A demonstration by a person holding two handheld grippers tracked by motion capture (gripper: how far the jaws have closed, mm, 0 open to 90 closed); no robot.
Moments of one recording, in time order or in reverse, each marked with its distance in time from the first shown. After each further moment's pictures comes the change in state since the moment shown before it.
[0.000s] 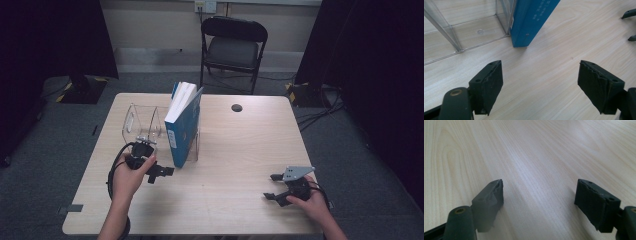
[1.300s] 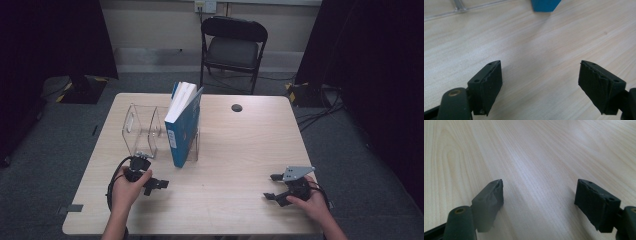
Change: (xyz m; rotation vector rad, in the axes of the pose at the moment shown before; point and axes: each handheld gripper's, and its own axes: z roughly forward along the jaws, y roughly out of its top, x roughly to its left) left arm 0.026 -0.041 0.032 0.061 0.033 -0.017; right arm 0.000 0.000 0.000 0.000 0.000 -0.002
